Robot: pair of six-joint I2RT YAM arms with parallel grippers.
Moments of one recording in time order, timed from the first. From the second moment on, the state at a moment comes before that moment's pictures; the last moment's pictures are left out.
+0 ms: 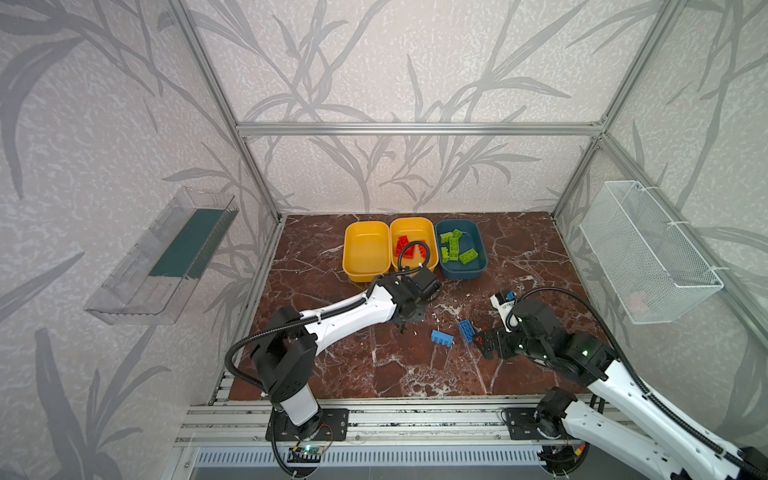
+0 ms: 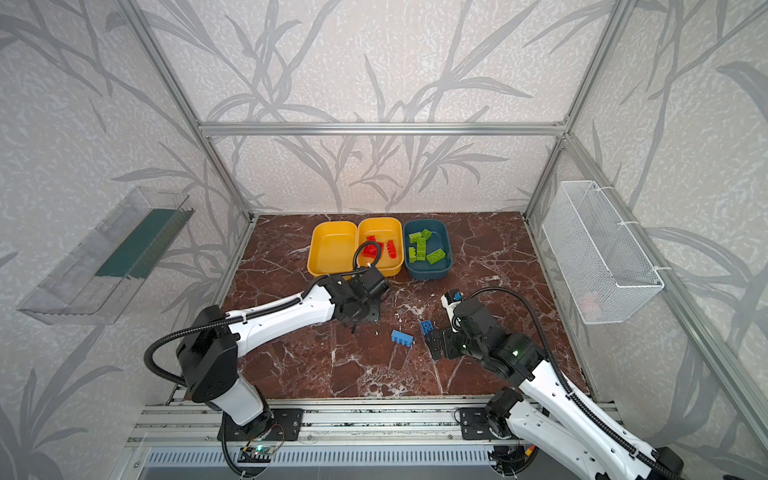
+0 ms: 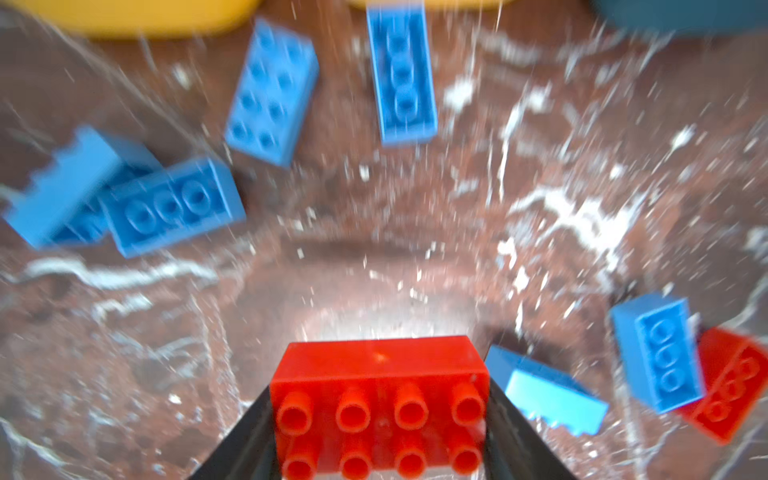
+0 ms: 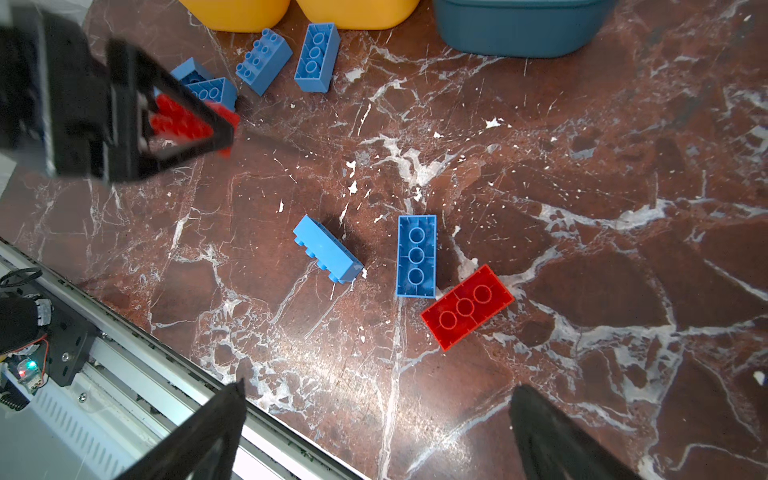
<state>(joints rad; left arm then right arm) -0.81 1.69 1.34 -0.86 -0.26 -0.82 0.67 0.76 0.73 -0.83 -0.03 0.40</state>
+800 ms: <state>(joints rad) -0.53 2.55 2.59 -1.08 -0.10 -0.57 0.64 0.88 0.79 -0.80 0.05 0.39</state>
